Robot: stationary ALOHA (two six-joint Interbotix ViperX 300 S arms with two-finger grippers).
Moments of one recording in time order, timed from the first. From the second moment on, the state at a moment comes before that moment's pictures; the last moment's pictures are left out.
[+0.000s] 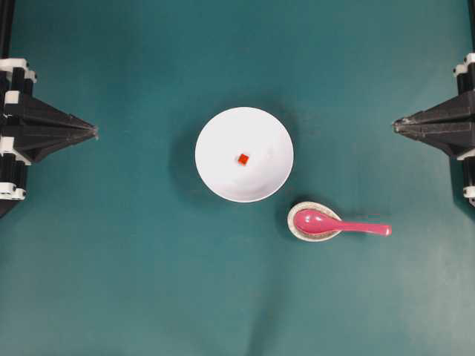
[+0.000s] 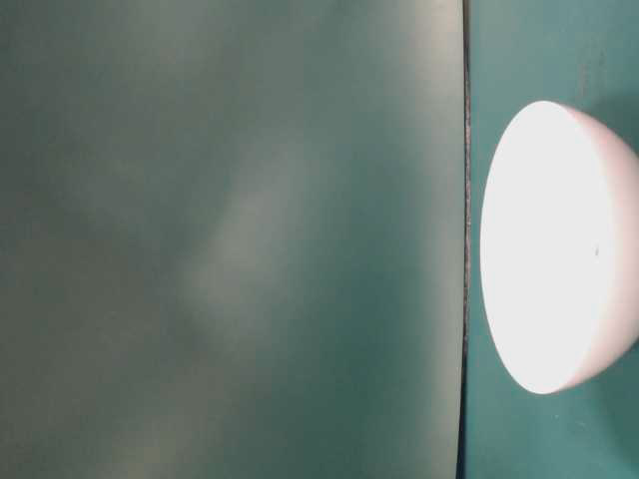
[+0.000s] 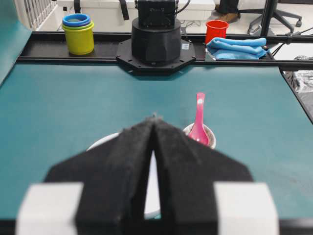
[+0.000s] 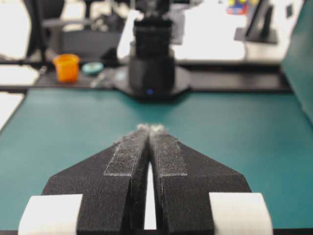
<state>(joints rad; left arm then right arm) 0.00 -0.96 1.19 0.00 -0.29 0.00 0.00 -0.96 1.17 0.00 -0.29 0.00</state>
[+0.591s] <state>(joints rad) 0.00 -0.97 1.16 0.01 -0.19 -0.01 0.00 -0.94 1.17 0.03 -0.29 0.02</state>
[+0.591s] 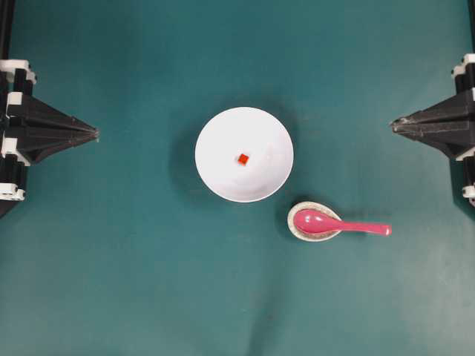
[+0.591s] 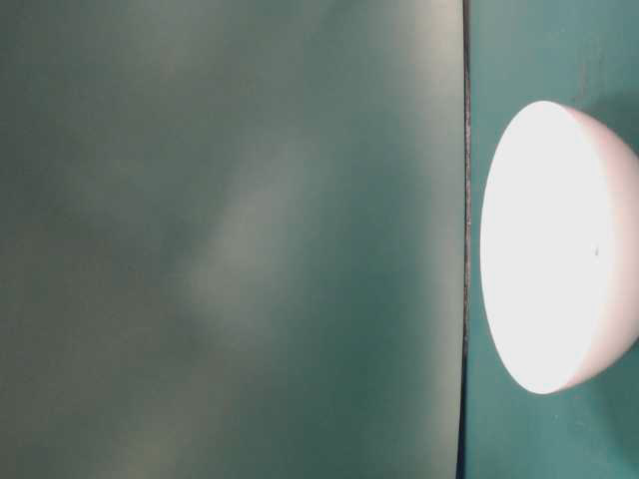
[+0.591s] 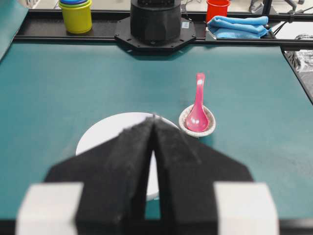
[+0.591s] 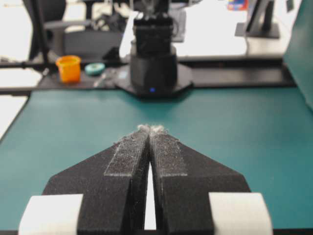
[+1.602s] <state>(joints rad) 0.00 -0.97 1.16 0.01 -0.17 -0.01 0.54 -0.15 1.40 0.59 -1.04 0.20</state>
